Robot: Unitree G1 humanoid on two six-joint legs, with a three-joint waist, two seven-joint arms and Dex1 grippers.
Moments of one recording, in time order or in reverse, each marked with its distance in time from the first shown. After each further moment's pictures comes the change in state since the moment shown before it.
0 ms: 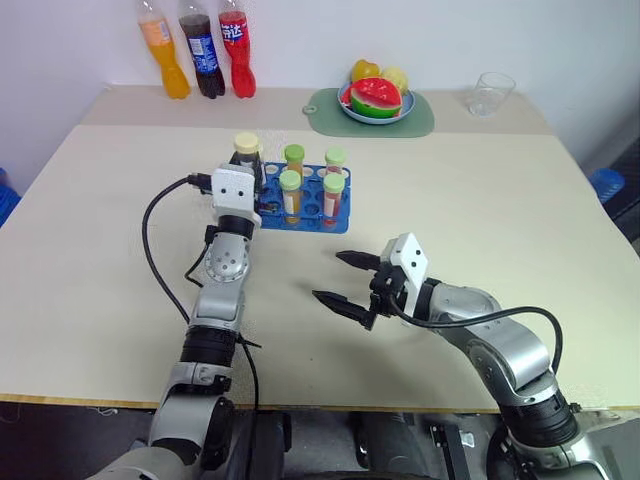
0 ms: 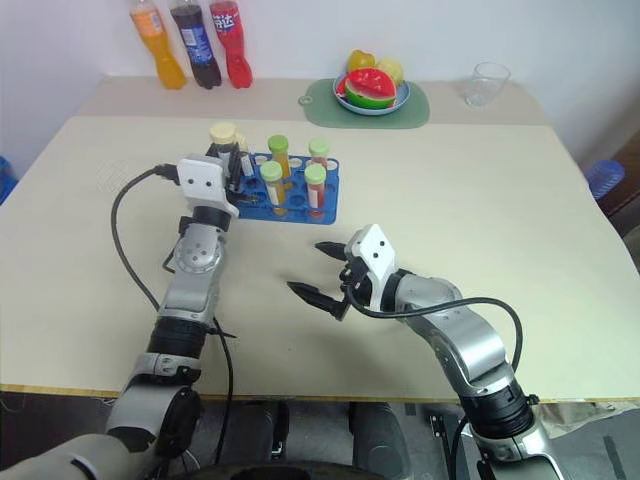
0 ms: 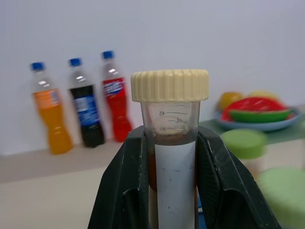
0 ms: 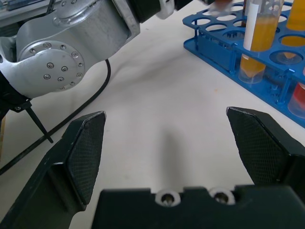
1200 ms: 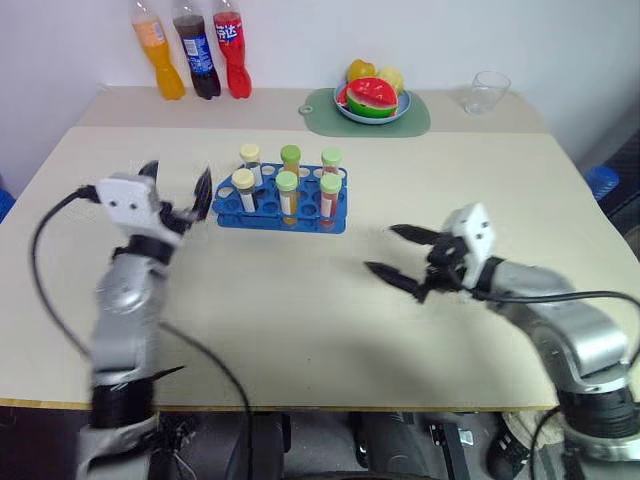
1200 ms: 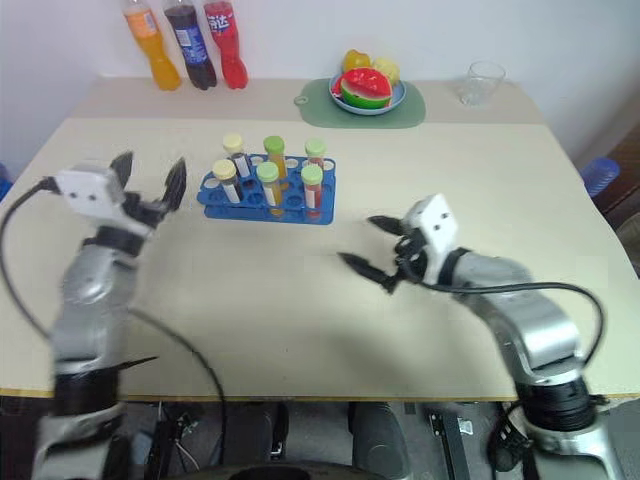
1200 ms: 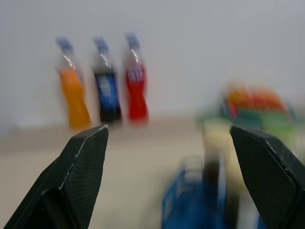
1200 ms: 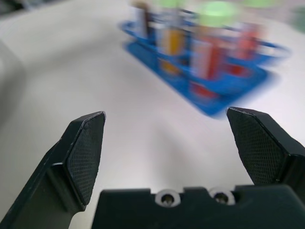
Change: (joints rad) left arm 0.390 0.382 0.224 -0.588 -0.480 0.498 -0.340; right arm -0.022 -0.254 -0.308 0.025 0.101 0.071 0.050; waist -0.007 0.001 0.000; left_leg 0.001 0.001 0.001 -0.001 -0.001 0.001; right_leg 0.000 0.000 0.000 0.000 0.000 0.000
